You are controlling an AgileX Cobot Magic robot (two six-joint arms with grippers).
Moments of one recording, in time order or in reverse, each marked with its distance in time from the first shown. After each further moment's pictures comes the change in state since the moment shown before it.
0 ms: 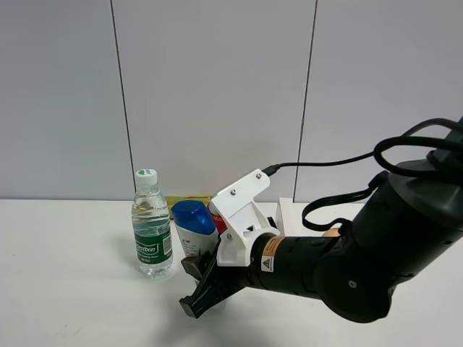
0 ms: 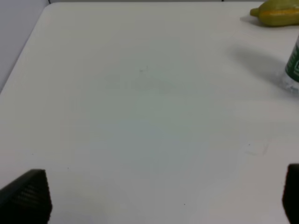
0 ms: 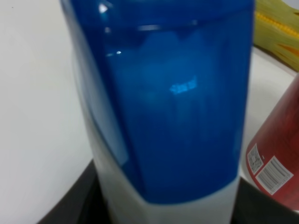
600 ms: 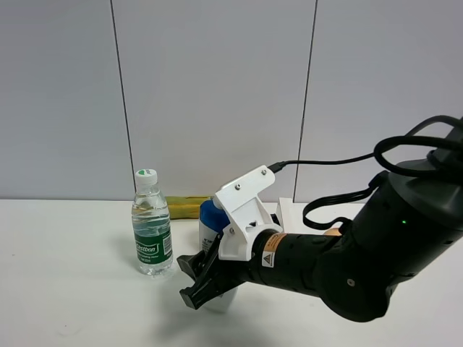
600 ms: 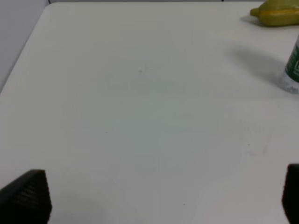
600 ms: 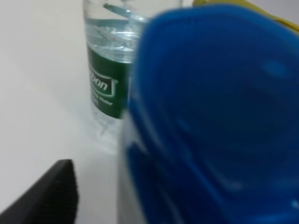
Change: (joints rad) left arm 0.000 0.000 0.000 0.000 0.000 0.000; right arm 0.000 0.000 0.000 0.048 -0.028 -0.003
